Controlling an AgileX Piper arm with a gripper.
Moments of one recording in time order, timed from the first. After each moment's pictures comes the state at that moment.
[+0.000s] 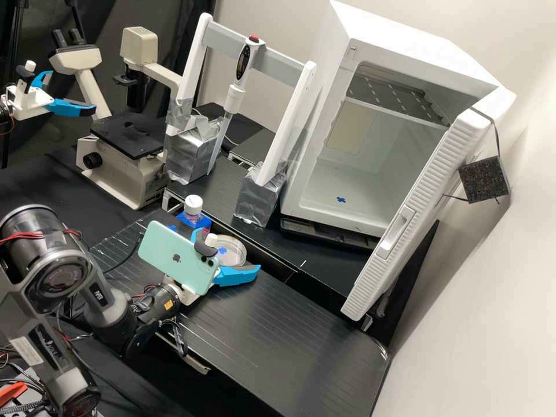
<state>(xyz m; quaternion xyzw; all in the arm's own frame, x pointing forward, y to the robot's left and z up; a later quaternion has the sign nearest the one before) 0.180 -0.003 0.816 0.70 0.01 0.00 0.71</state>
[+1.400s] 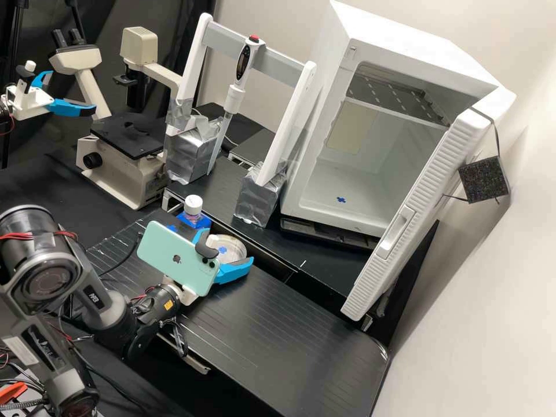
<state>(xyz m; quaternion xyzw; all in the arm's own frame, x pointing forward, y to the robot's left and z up) 0.175 -0.003 0.822 0.72 0.02 0.01 0.70</state>
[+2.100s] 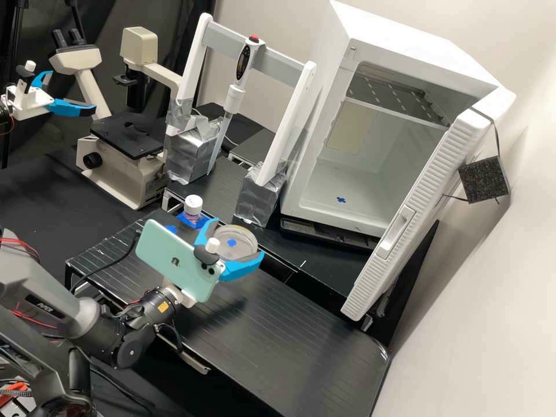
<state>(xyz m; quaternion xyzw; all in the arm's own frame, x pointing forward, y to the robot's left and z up) 0.147 -0.003 0.859 0.74 -0.03 0.07 0.67</state>
